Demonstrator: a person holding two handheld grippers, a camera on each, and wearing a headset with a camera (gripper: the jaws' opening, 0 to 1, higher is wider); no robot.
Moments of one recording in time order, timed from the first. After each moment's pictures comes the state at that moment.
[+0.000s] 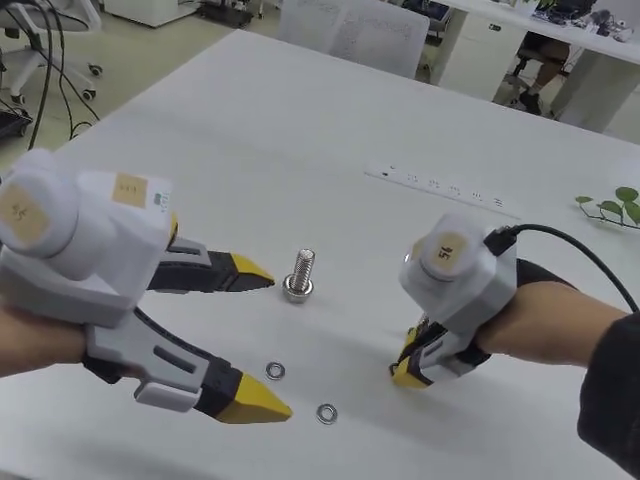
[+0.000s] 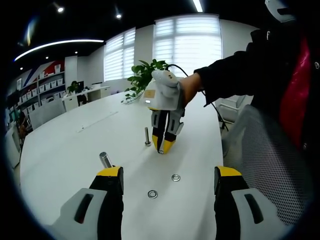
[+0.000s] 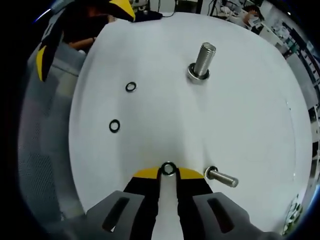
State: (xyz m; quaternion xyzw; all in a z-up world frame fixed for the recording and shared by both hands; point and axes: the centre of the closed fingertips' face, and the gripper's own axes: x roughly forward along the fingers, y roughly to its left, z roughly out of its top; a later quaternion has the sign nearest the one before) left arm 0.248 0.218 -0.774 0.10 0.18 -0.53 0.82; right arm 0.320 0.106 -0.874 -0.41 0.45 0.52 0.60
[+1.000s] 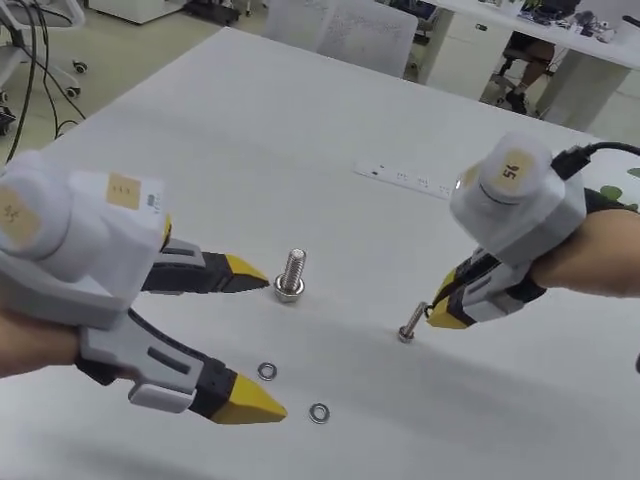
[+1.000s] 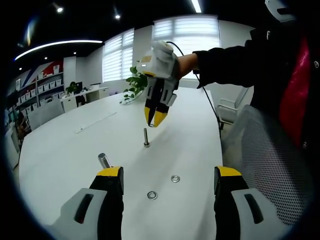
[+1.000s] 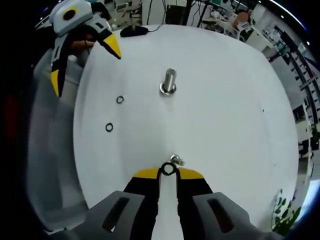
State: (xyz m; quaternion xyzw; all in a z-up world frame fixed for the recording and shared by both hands) left arm 0.248 0.218 -0.773 0.10 0.18 -0.54 0.82; right arm 0.350 0.092 -0.802 -0.43 0.43 0.49 0.63
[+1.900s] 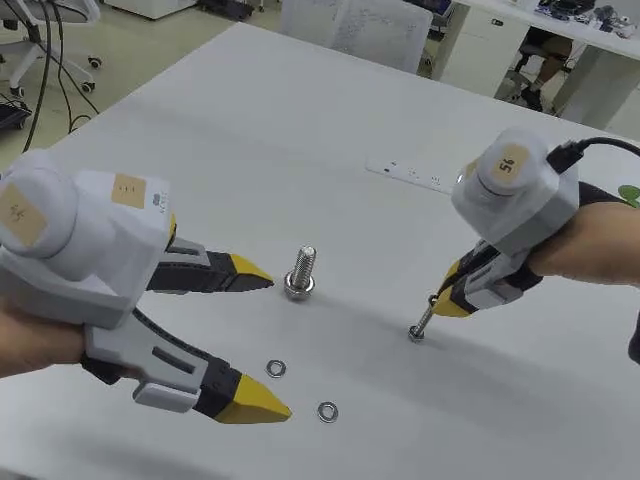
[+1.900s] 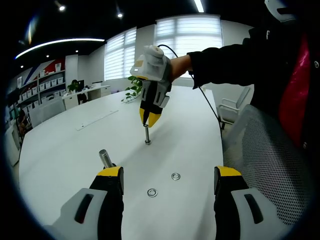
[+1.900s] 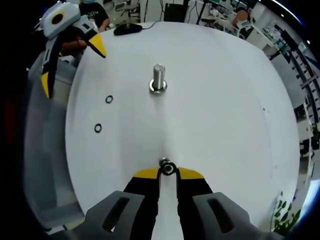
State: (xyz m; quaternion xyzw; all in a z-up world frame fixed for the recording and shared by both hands) left arm 0.246 0.221 -0.777 0.09 0.19 -0.53 0.82; right arm 0.369 0.092 -0.816 -0.43 0.43 0.49 0.62
